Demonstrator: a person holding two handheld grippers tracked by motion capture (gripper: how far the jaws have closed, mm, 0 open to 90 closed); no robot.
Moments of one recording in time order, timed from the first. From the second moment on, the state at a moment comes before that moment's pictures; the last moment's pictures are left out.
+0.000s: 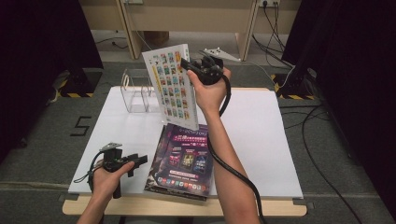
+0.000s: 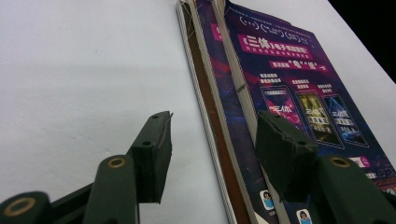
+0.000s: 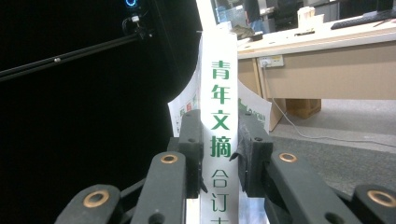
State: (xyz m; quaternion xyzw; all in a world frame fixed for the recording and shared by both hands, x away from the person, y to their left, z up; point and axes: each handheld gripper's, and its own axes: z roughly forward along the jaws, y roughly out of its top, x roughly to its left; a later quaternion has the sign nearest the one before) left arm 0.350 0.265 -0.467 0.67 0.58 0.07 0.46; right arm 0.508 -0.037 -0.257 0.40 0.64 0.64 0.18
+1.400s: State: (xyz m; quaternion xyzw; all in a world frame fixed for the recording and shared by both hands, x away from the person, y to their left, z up) left arm 0.351 0.266 -0.469 0.67 0.58 0.06 0.46; right arm 0.560 -0.010 -0.281 0.45 0.61 0.61 0.24
